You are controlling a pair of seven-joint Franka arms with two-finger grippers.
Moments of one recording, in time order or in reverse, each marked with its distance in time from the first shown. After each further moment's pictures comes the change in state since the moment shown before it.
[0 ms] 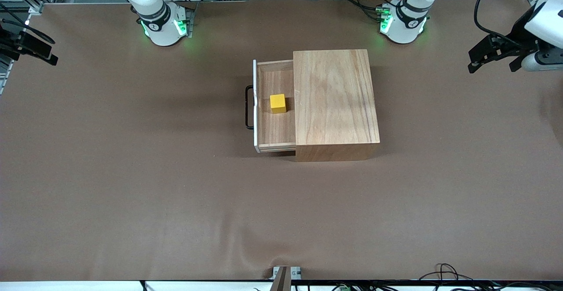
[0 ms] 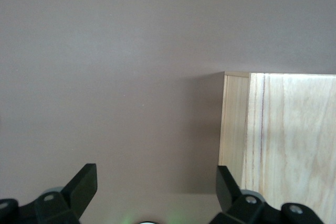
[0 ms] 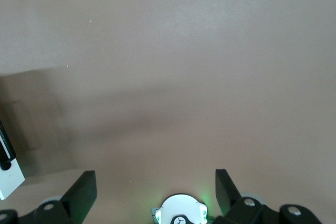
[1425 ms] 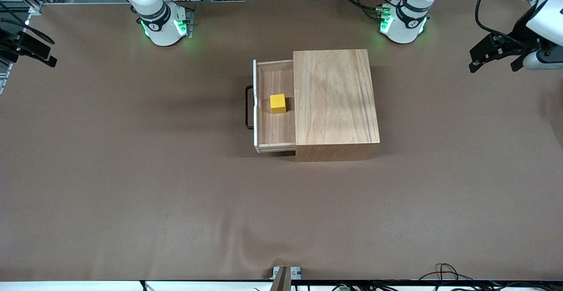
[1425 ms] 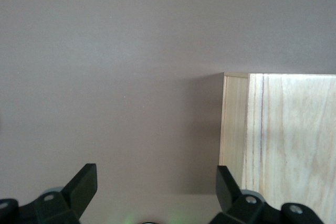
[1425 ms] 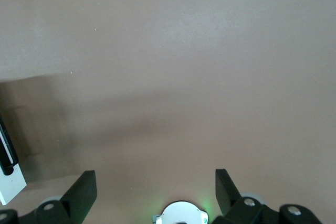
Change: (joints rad) left arm 0.001 -0.001 0.002 0.013 0.000 -0.006 0.010; right arm 0.017 0.000 -0.007 0.006 0.000 0.024 0.000
